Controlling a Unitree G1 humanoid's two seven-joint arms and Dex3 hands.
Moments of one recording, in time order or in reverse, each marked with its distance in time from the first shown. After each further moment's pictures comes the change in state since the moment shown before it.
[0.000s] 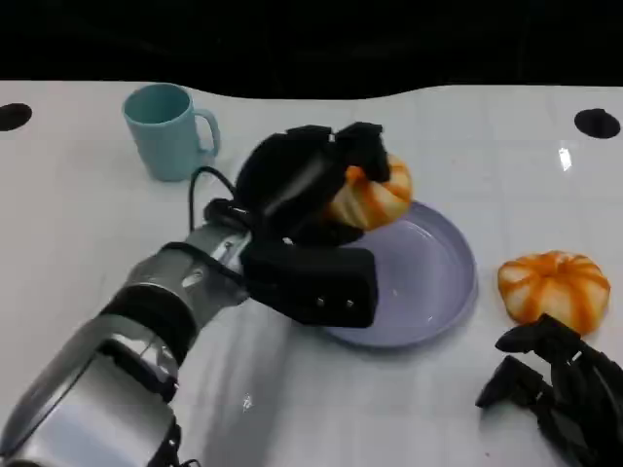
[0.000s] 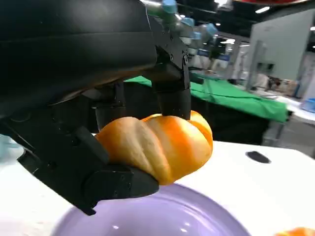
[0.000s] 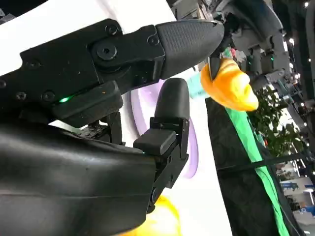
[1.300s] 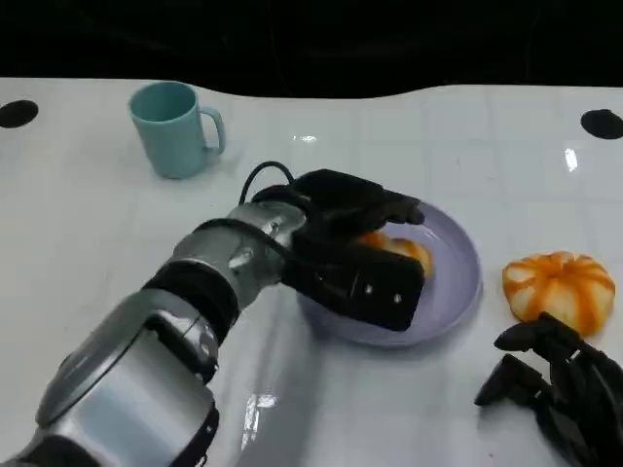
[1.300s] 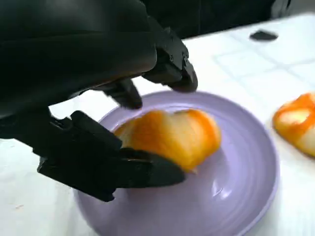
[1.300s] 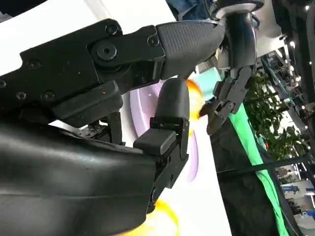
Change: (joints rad) left arm -0.102 -0.075 -0.066 0.046 0.034 0.171 -0.525; right arm -0.001 0.001 0.007 -0.002 0.005 -0.003 -0.007
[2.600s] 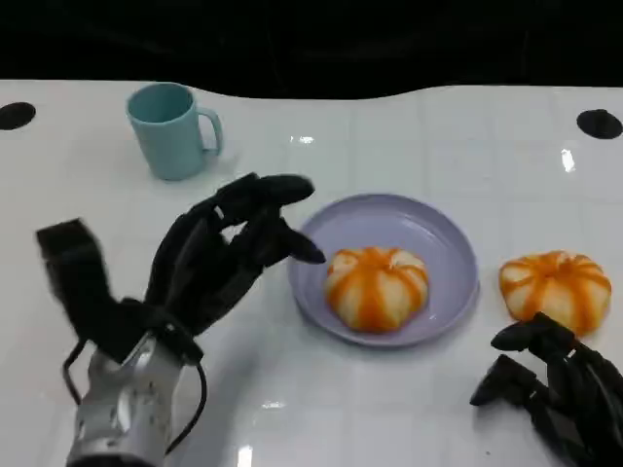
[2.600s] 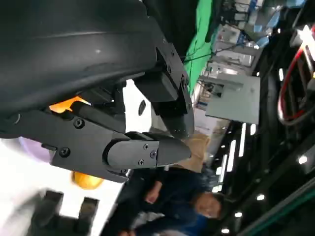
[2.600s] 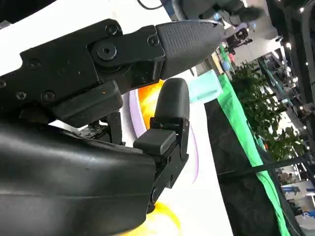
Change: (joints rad) left arm 0.721 -0.042 0.766 -0.827 -1.250 0.414 -0.574; right arm 0.001 0.009 -0.004 -0.013 0.003 0.028 0.011
